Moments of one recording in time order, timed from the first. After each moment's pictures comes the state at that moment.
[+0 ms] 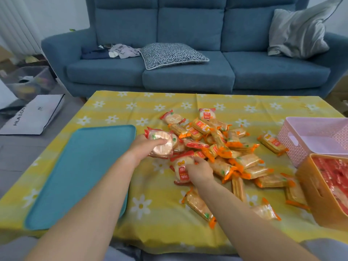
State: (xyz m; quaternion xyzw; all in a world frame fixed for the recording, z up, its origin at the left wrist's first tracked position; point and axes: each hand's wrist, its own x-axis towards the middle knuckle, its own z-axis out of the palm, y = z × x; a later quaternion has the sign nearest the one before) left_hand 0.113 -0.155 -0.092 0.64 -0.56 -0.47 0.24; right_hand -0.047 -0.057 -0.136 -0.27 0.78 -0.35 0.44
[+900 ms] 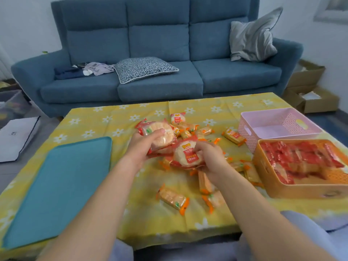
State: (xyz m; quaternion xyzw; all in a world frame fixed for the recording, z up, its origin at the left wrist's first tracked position) left_hand 0.036 -0.092 -0.045 0.51 -0.49 -0.60 0.38; right_hand -0.131 0.007 -0.059 -0.18 0.64 -0.56 0.50
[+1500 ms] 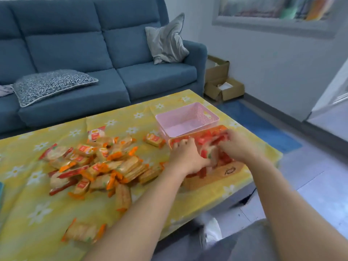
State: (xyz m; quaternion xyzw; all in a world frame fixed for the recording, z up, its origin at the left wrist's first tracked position) left_hand -0.290 0.070 -0.067 0.34 -0.88 -0.31 0.08; right_hand -0.405 0.183 -0.034 -0.29 0.88 -0.34 0.16
